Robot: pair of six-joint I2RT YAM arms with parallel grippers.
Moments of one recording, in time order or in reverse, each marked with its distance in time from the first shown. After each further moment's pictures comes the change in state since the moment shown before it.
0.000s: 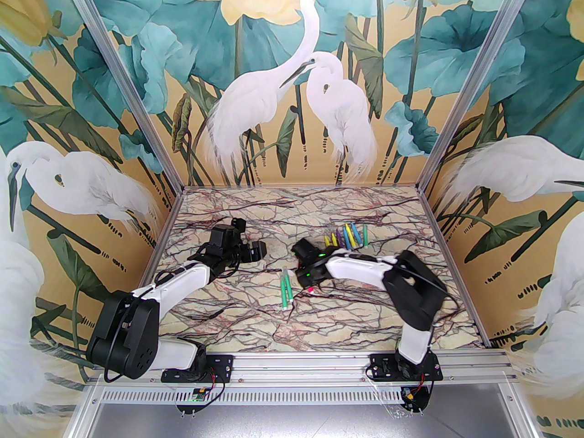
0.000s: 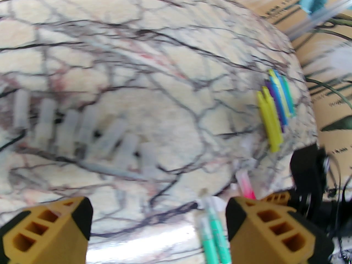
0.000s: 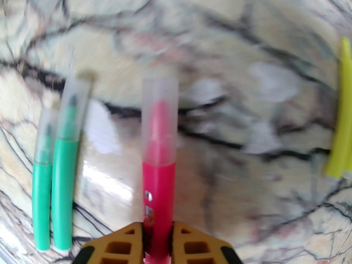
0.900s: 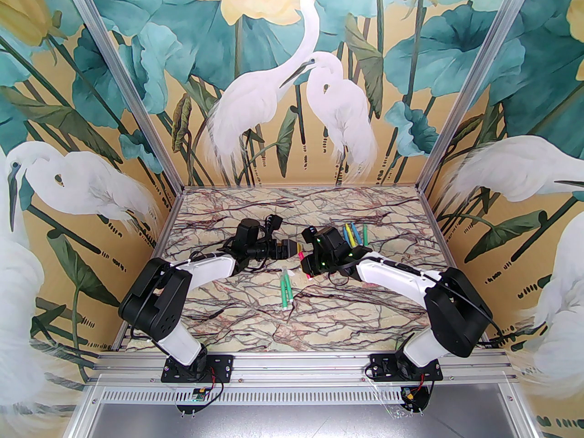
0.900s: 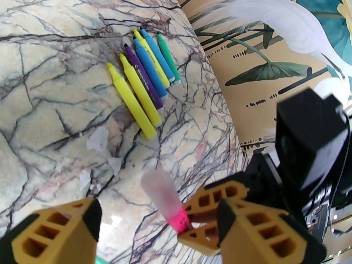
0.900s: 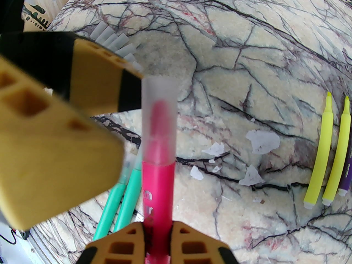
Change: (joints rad) left arm -0.177 0.277 0.124 0.328 0.386 -0.204; right arm -0.082 -0.194 -0.117 0.213 -0.198 -0.034
